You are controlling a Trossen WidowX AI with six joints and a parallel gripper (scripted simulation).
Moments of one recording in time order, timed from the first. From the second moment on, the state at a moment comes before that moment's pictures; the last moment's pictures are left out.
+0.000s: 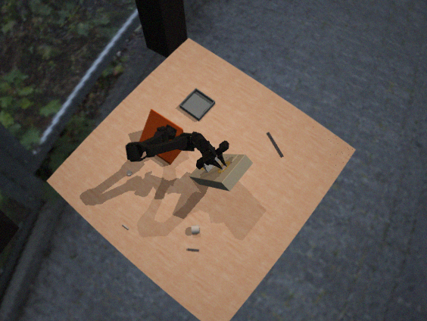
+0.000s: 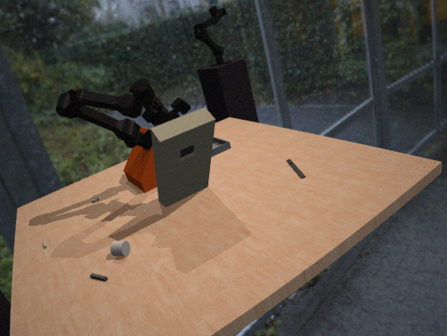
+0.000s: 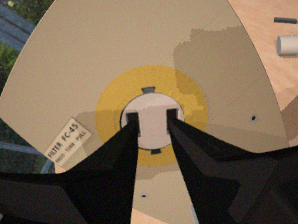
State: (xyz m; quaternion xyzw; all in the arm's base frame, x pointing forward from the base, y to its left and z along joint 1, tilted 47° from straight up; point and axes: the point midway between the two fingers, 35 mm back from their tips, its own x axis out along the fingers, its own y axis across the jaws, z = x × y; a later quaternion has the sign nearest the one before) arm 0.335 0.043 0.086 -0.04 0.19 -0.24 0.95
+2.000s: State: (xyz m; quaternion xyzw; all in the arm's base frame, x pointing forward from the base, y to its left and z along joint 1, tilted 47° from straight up) arm 0.344 0.039 0.085 -0.04 0.19 -0.24 0.95
